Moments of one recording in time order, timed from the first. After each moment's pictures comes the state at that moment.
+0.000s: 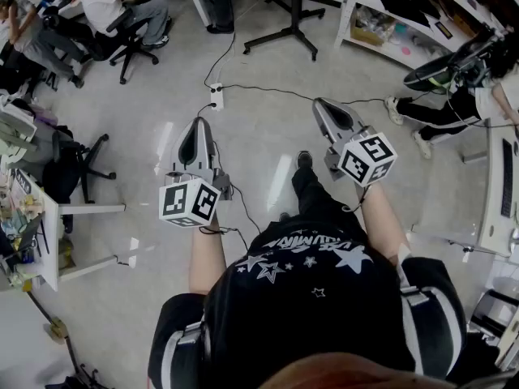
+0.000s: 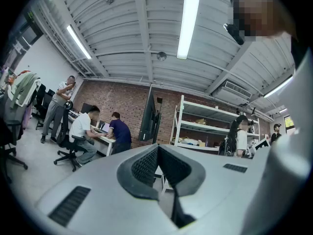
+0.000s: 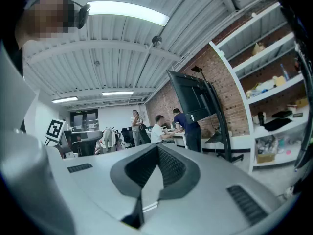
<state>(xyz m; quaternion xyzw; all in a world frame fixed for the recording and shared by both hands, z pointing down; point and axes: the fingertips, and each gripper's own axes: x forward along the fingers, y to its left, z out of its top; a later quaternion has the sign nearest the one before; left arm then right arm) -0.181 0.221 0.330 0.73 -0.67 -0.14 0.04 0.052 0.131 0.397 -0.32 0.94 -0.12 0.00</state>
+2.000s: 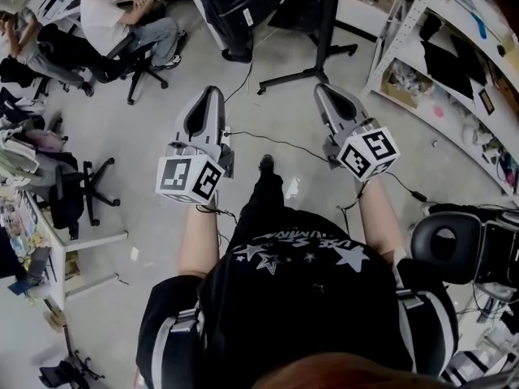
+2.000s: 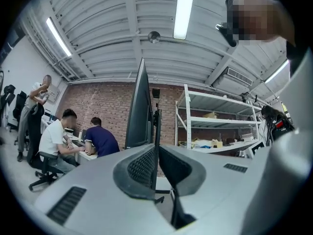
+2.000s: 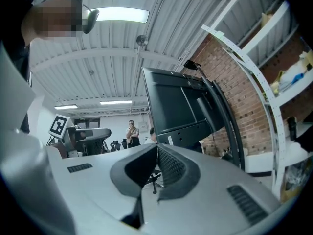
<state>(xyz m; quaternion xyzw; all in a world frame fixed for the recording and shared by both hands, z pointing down) -0.180 -0.254 0.281 0.76 -0.64 -0.12 -0.02 0.003 -0.336 0.368 -0.27 0.96 -0.09 0.08</state>
